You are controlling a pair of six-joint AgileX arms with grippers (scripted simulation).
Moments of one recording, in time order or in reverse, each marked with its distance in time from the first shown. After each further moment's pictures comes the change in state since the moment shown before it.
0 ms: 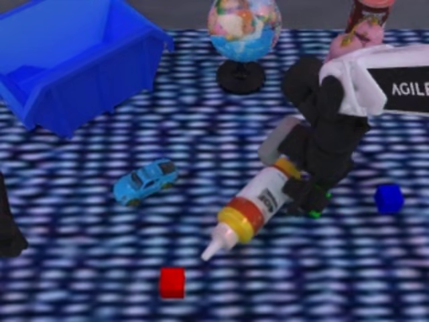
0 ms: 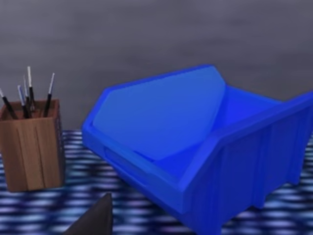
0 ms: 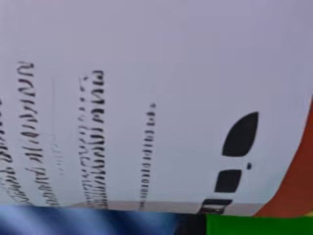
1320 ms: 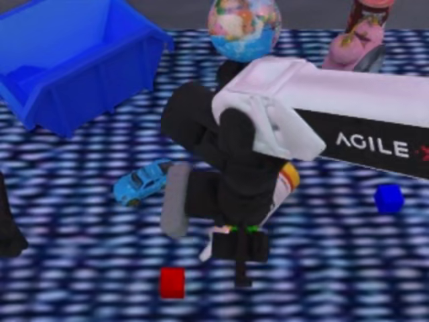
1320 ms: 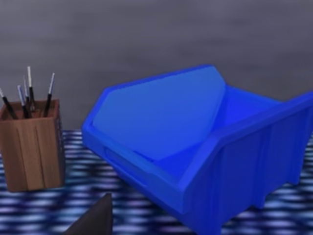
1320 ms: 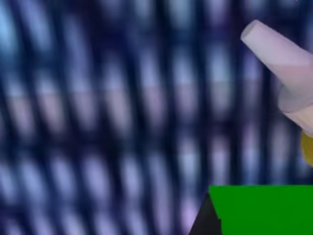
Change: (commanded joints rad) left arm 0.000 0.000 0.000 0.000 0.000 0.000; right arm 0.417 -0.152 0.109 -0.265 -0.002 -0.150
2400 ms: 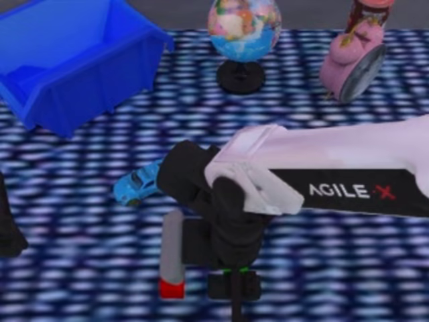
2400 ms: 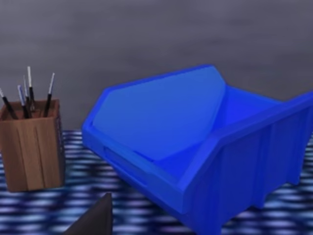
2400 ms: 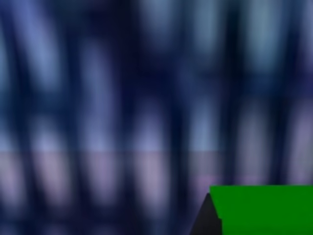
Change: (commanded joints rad) left arm 0.000 0.000 0.000 0.000 0.000 0.000; right arm 0.049 0.068 -0.178 0.248 0.001 -0.020
